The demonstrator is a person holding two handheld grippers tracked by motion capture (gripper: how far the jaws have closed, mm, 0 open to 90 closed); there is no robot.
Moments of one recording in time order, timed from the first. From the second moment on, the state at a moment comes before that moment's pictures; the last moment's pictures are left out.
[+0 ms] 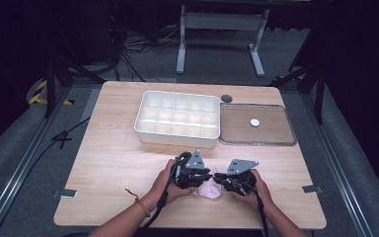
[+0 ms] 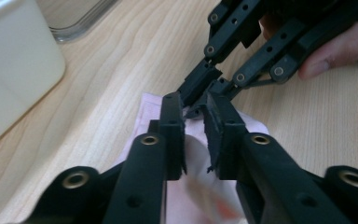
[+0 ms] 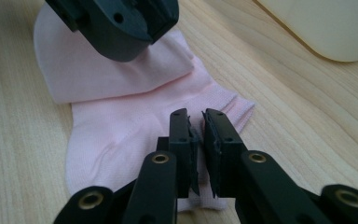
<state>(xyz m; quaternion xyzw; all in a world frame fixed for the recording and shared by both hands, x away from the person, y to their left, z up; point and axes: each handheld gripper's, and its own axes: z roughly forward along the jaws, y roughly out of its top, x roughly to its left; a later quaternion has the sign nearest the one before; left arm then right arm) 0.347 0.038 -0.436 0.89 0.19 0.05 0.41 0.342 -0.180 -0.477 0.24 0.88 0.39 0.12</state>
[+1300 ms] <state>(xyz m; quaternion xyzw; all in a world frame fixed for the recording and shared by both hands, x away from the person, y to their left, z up) 0.330 0.059 -0.473 0.91 0.17 0.04 0.38 0.322 -0.174 -0.437 0.20 0.86 0.46 0.13</state>
